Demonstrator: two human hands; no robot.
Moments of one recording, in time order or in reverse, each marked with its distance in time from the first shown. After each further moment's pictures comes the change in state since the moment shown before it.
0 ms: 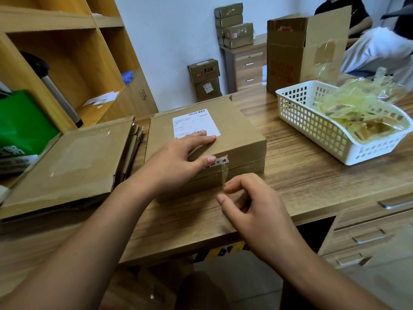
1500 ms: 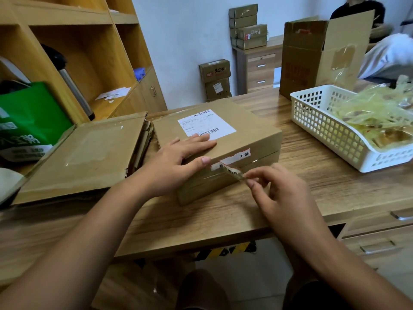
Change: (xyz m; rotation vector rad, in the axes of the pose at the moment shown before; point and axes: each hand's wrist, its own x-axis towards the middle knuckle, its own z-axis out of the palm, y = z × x) left_hand -0.023 -0.020 -0.011 -0.014 -0.027 0.052; right_hand 0.017 0.021 -0.015 -0.224 0.073 -0.113
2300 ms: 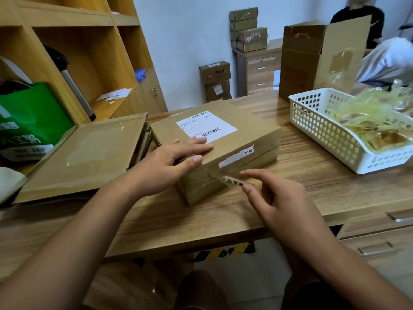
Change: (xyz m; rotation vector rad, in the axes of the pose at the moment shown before) left_hand -0.009 -0.006 -0.008 -0.093 -0.019 0.031; right_hand -0.005 -0.007 -0.012 -0.018 -0.095 -0.010
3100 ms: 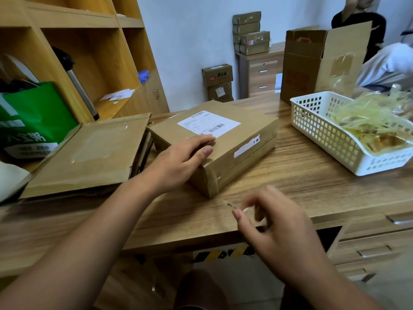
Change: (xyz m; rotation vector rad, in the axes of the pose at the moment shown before) left_hand 0.012 0.003 0.018 0.043 0.122 -0.071; right_hand -0.033 -0.016 0.011 -0.012 0.059 -0.117
